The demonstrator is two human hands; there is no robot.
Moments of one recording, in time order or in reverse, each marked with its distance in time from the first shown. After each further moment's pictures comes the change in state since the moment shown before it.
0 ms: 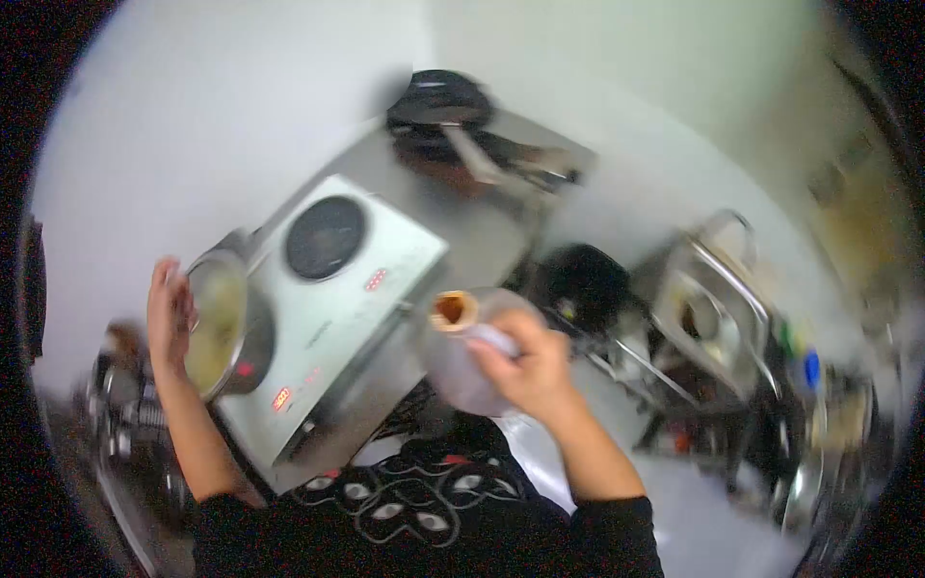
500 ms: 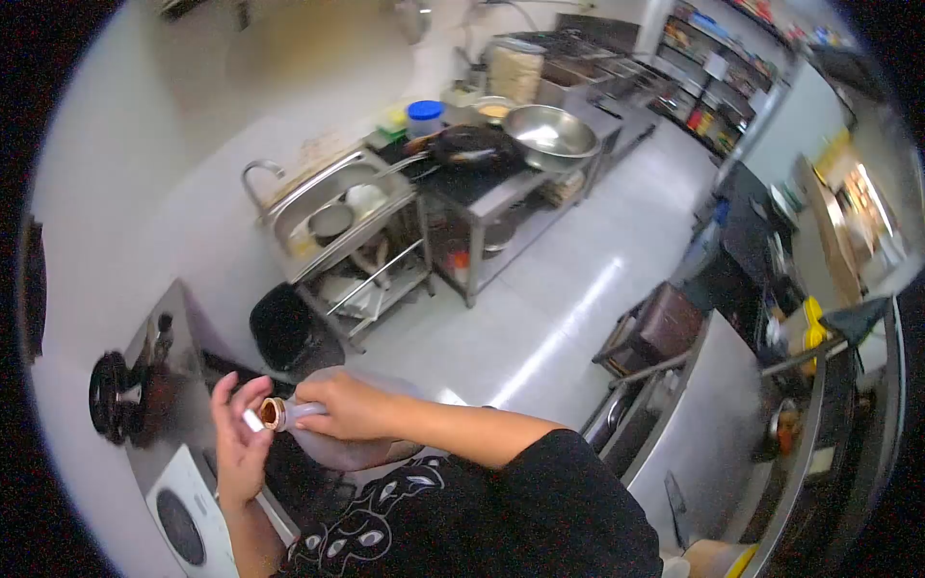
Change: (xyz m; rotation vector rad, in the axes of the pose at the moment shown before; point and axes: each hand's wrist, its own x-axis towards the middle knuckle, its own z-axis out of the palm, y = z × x) left_hand -0.271 -0.006 0.327 -0.254 -1.709 0.306; right_hand -0.250 -0.041 -0.093 -0.322 0.465 0.170
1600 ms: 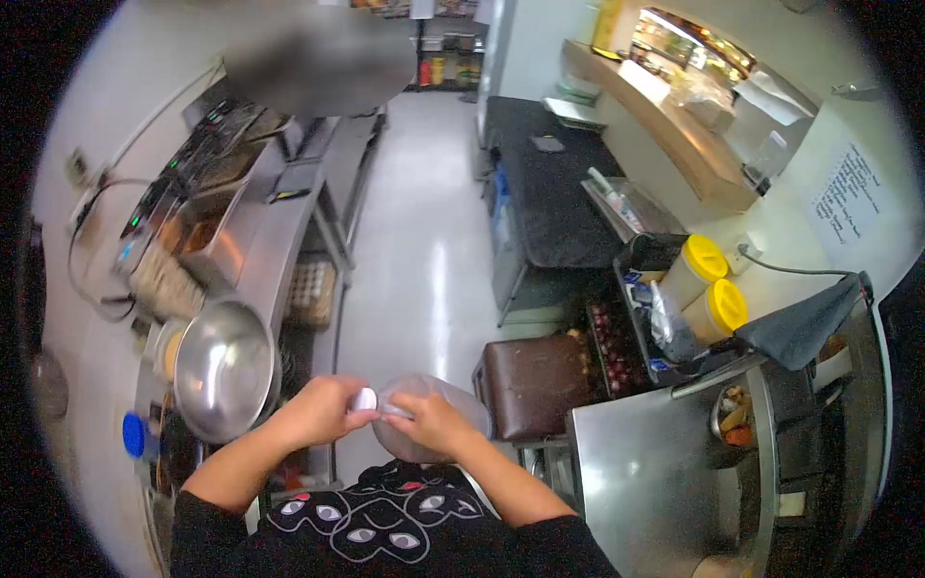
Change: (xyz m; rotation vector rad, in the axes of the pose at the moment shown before) left_hand 0.536 -0.063 0.741 0.516 -1.385 0.495; right_hand -0.330 0.230 -0.615 -0.405 0.956 0.864
